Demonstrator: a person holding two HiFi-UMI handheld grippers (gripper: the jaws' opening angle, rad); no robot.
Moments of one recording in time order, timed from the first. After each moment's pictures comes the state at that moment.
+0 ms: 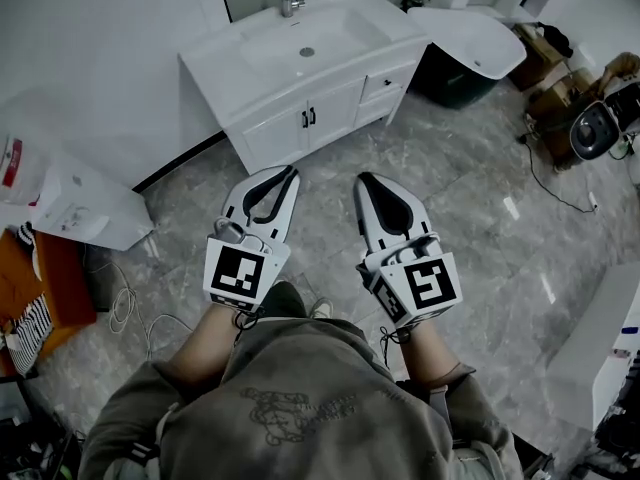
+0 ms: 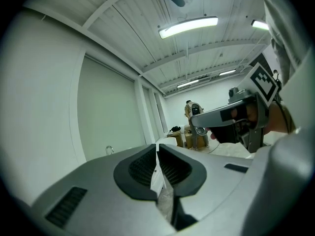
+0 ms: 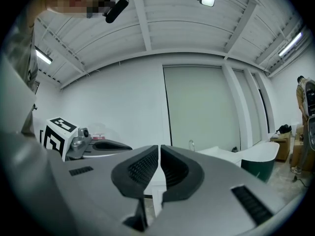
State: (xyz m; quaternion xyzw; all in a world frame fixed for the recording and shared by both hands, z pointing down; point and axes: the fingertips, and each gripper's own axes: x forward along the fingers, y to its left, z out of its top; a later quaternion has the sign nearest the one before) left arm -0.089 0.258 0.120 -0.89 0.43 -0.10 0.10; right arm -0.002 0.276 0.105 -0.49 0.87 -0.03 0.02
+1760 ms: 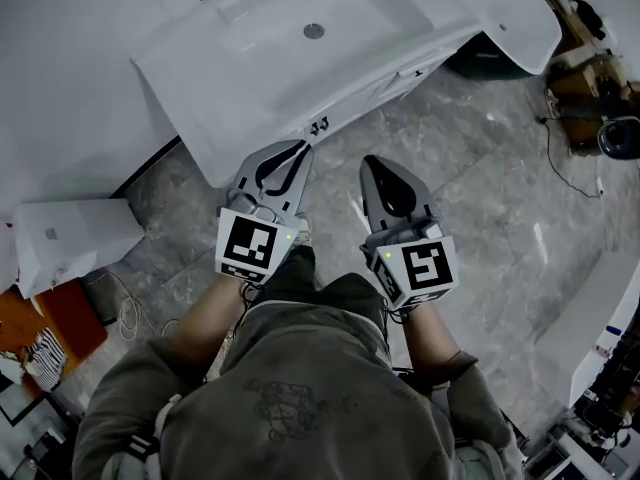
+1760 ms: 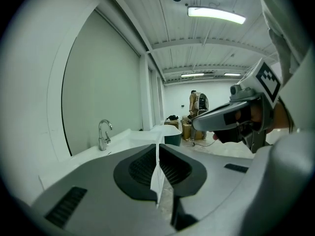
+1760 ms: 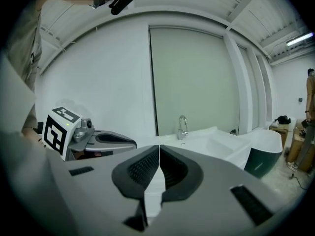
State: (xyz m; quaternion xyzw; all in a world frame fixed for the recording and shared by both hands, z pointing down) left arm -0.132 -0.089 0.243 -0.92 0.38 -0.14 0.00; right arm -0.058 -0.063 0.227 -0.52 0.84 -0.10 -0.10
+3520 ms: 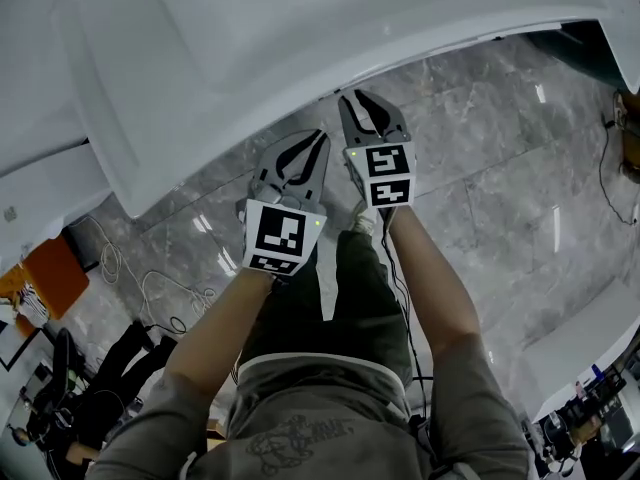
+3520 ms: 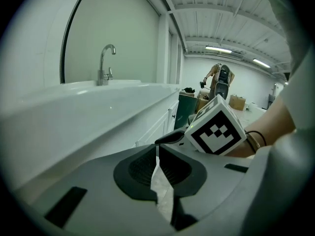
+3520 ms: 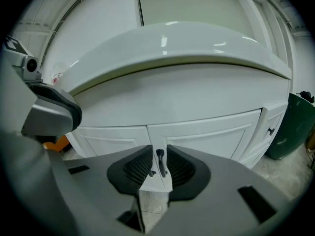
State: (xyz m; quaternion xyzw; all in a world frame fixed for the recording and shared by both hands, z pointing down) left arm -0.082 -0.172 0.562 -0.85 0.45 -0.24 -0.14; right arm -0.051 -0.237 0.641 -0.43 0.85 -0.19 -0.23
